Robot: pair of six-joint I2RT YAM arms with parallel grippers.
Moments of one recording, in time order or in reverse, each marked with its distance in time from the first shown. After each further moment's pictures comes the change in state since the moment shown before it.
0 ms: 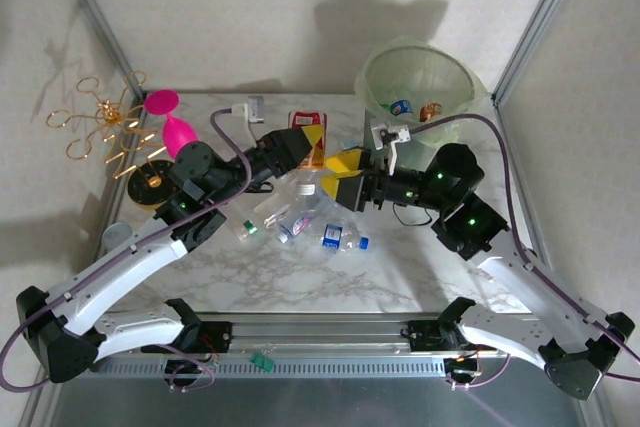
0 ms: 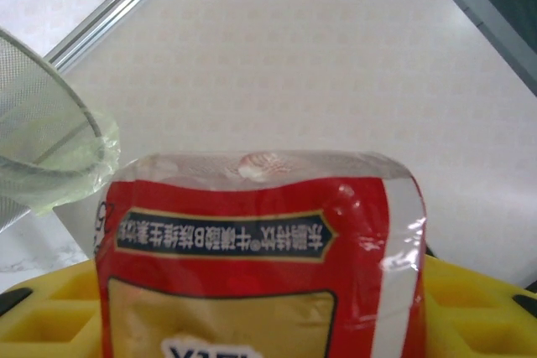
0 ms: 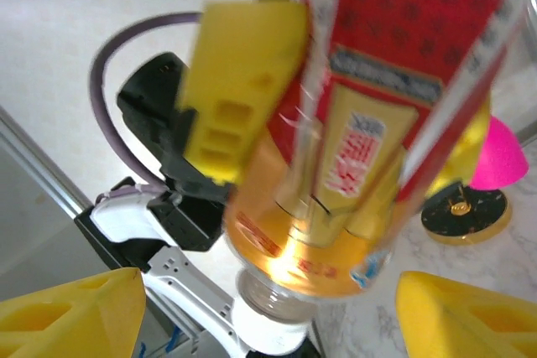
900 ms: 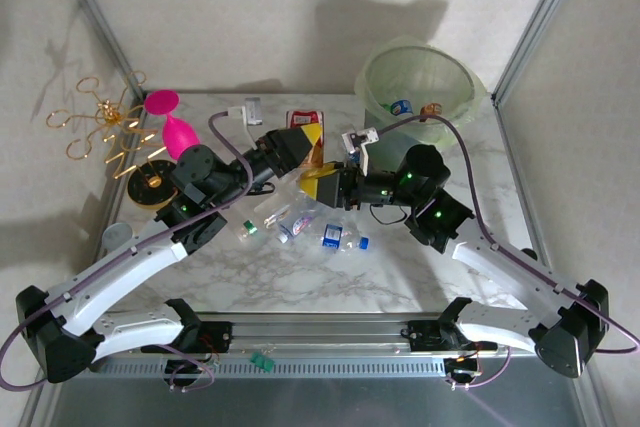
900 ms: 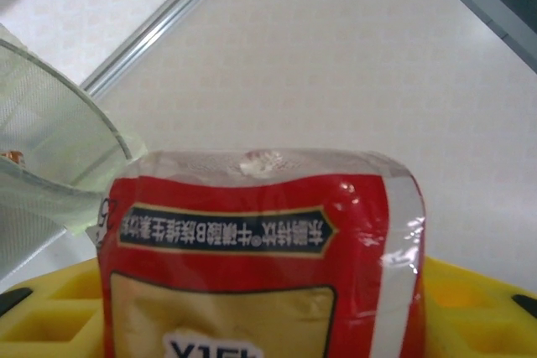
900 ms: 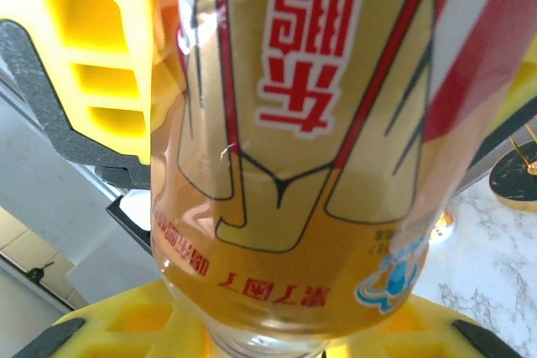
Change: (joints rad) left arm -0.021 -0.006 -0.018 -0.006 -0.095 0.068; right arm 0.055 0.135 -0.051 0.209 -0.066 0.156
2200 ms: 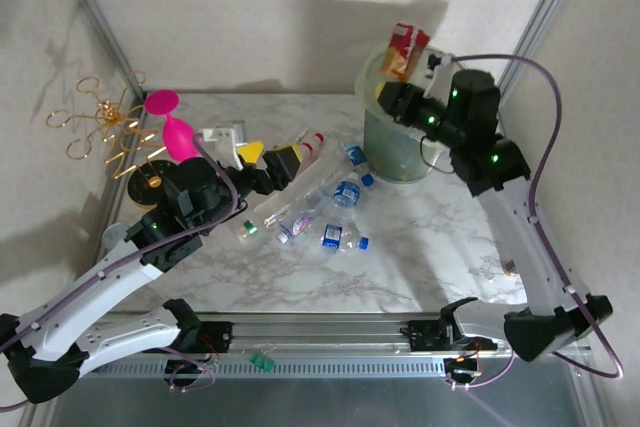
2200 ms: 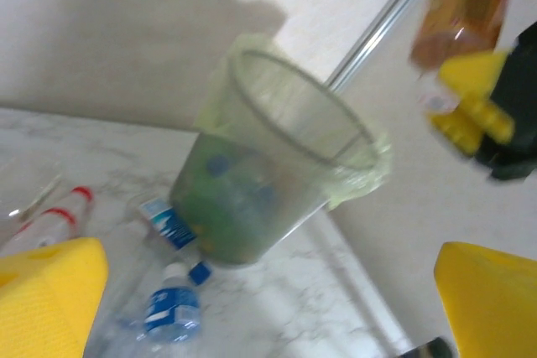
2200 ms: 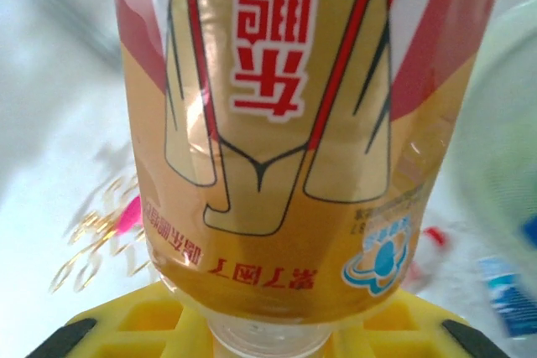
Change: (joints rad) left arm -0.025 -0.163 -0.030 -0.523 -0.441 0.367; right arm -0.440 0.161 0.578 -0.817 0.493 -0.194
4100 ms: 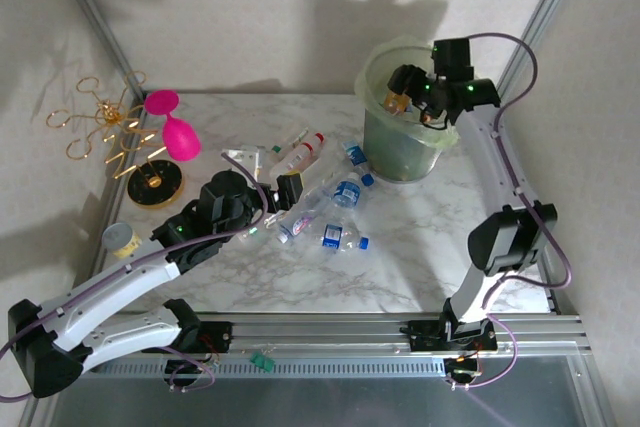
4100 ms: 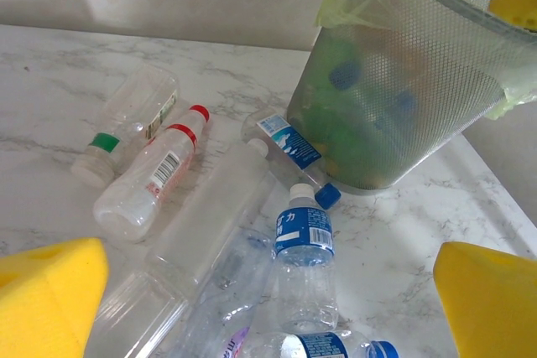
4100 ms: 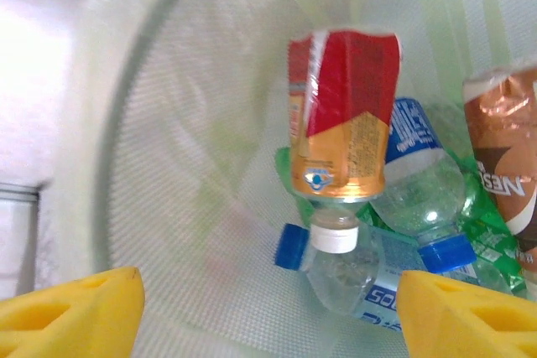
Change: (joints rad) left arm 0.000 0.039 -0.155 -0.039 -0.107 0.103; right arm -0.156 0.439 0.321 -0.298 0.139 -0.004
